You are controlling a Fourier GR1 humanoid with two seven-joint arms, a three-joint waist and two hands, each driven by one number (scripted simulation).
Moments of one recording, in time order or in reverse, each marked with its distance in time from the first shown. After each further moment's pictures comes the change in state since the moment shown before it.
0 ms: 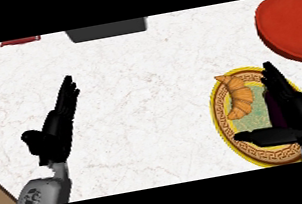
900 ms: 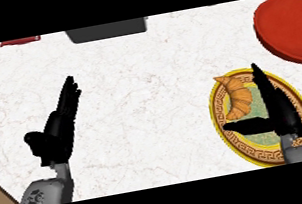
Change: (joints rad) left arm 0.011 -0.050 0.035 -0.010 -0.053 -0.040 0.002; right arm -0.116 0.008 -0.010 0.289 0.159 -0.082 -0.091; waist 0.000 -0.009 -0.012
